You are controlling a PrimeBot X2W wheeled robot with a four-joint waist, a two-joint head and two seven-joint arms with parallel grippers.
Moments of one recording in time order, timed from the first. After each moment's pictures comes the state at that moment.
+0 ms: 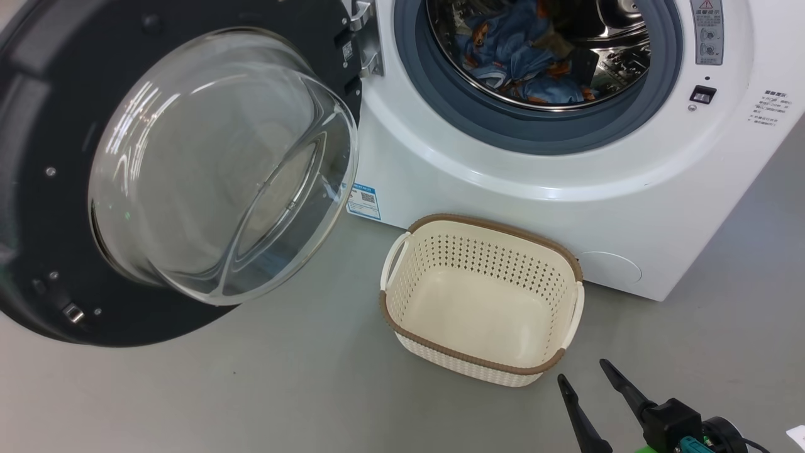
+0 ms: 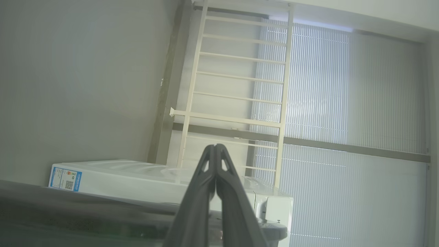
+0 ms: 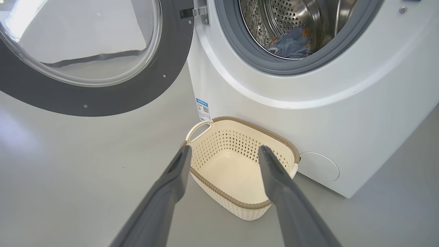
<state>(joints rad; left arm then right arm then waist) -0.74 0.40 0.52 0.87 -1.67 0.01 0.37 0.02 -0.09 0.08 0.26 0.05 0.12 -0.26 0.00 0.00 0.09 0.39</state>
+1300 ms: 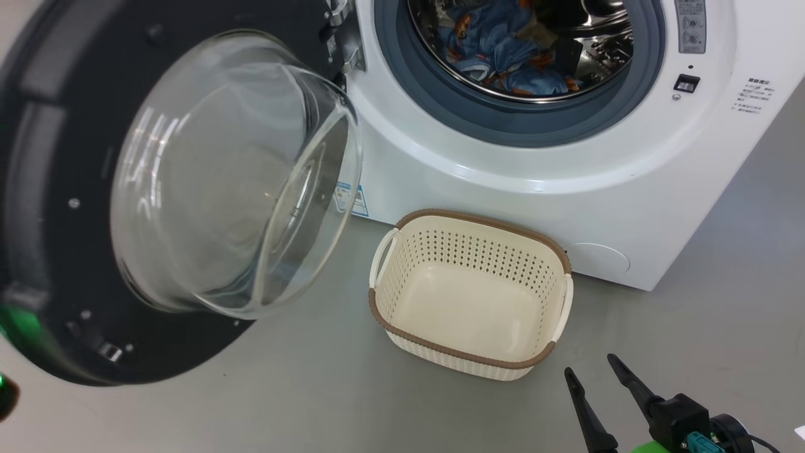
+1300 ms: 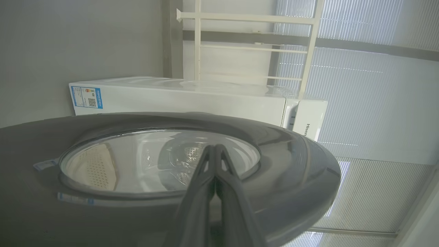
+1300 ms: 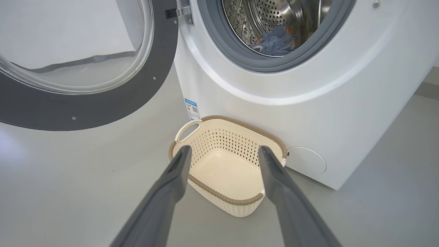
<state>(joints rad) -0.53 0.35 0.44 0.61 -1.71 0.03 0.77 0.01 -0.08 0.05 0.26 0.05 0.12 -0.26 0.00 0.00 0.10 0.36</state>
